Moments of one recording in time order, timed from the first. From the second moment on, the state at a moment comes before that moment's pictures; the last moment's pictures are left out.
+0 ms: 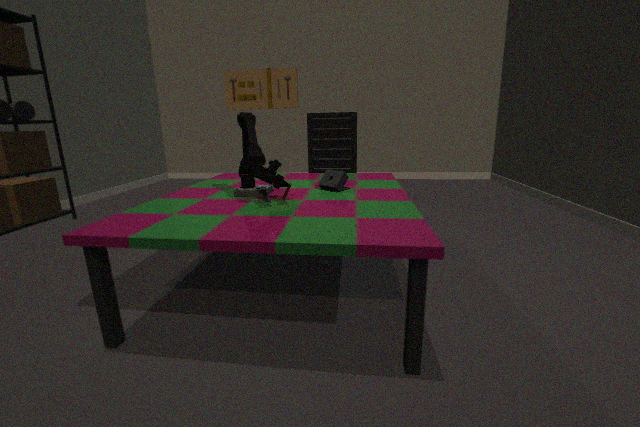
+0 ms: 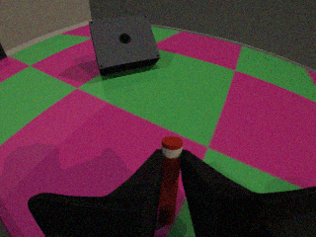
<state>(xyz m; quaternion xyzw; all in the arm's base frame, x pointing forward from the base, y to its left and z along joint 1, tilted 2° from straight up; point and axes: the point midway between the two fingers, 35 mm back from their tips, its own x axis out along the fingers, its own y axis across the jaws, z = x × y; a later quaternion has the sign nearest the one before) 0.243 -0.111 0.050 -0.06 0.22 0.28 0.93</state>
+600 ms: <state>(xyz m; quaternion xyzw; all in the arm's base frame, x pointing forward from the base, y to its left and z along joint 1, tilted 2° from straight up) 0.232 -0.116 0.048 -0.04 0.15 0.28 0.95</state>
